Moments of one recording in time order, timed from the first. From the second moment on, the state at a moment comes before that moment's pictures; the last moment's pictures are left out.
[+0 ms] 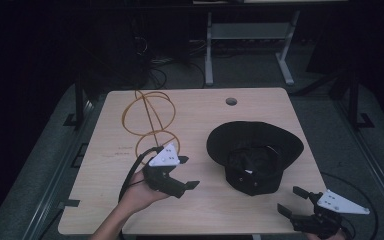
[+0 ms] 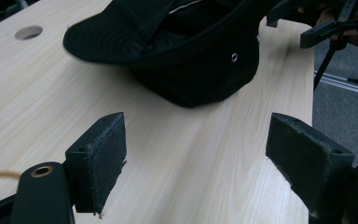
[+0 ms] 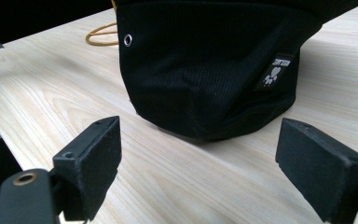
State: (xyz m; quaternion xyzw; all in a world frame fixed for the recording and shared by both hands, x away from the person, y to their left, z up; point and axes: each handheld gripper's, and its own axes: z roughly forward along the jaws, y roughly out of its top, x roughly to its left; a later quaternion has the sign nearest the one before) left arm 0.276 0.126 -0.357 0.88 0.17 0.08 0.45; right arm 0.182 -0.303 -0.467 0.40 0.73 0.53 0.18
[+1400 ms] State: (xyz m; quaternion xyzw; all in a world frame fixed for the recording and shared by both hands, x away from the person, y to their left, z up) left arm 0.316 0.039 -0.367 0.92 0.08 0.07 0.37; right arm 0.184 -0.300 -0.467 0.39 0.72 0.54 0.17
